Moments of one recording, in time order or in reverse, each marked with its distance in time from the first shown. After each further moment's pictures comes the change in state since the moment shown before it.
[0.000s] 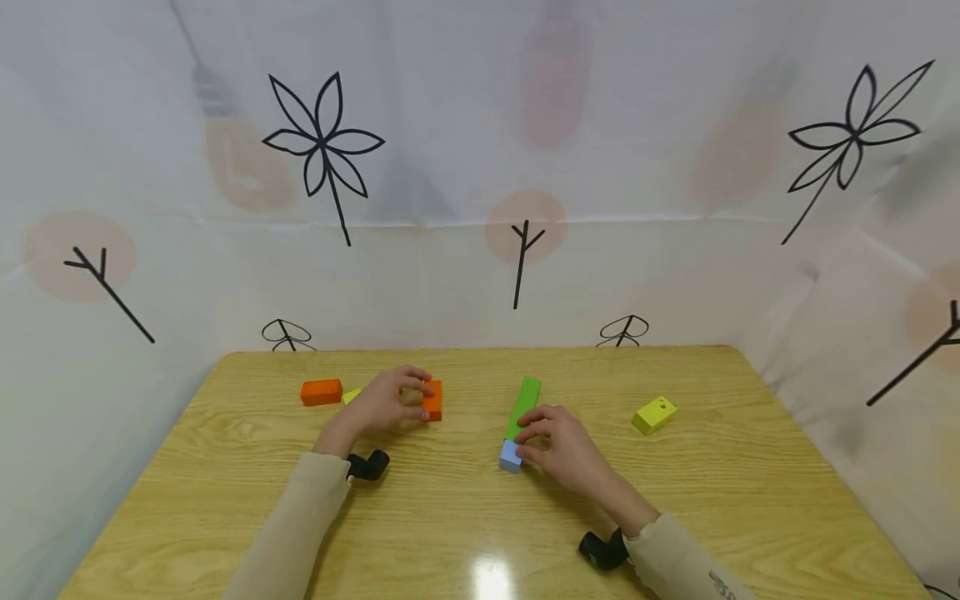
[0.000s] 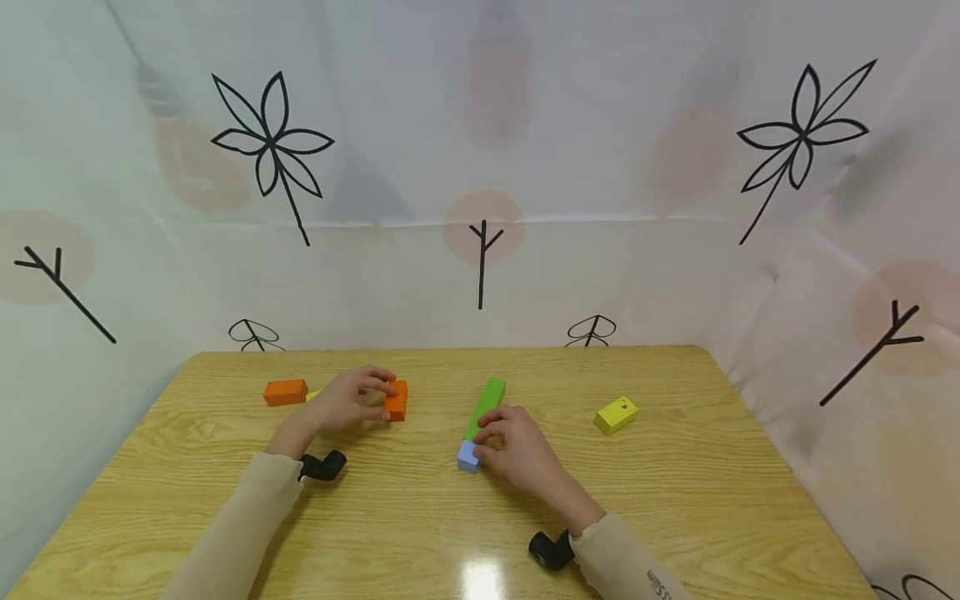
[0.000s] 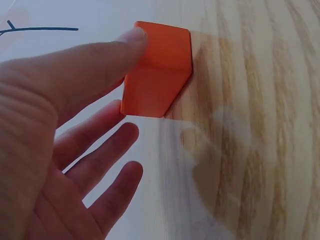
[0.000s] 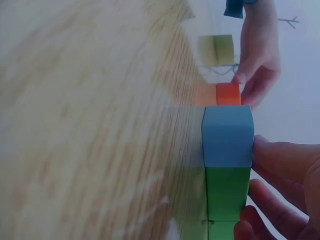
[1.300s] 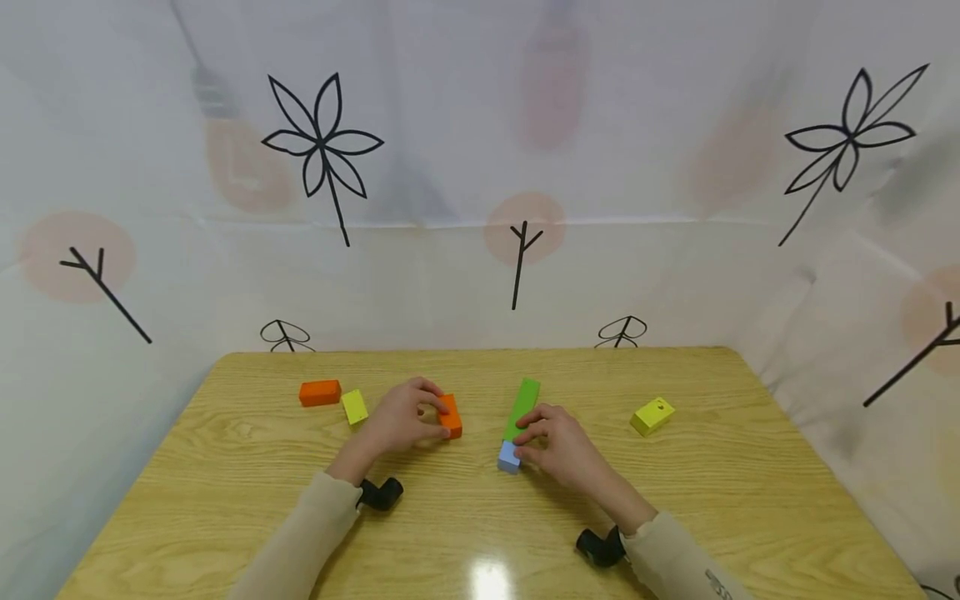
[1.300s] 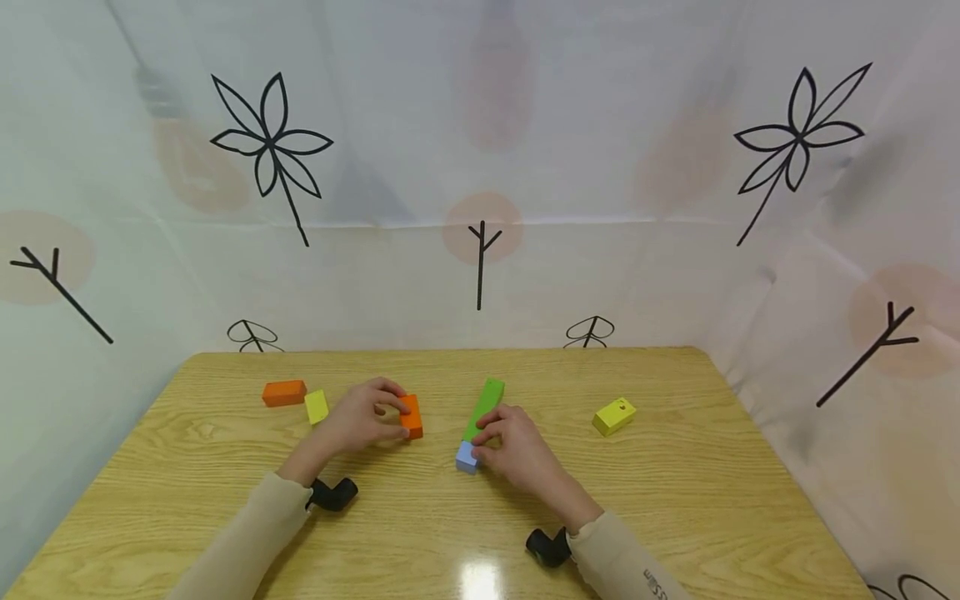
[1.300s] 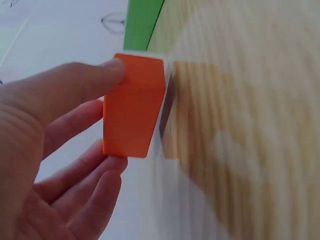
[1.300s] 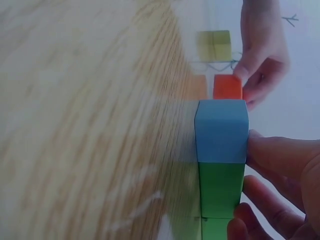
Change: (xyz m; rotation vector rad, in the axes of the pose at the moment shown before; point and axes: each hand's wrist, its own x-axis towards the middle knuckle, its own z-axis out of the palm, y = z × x) left_hand -0.009 0.033 0.028 0.055 0.078 0.025; right_hand 0.002 0.000 -0.002 -0.020 -0.017 -0.034
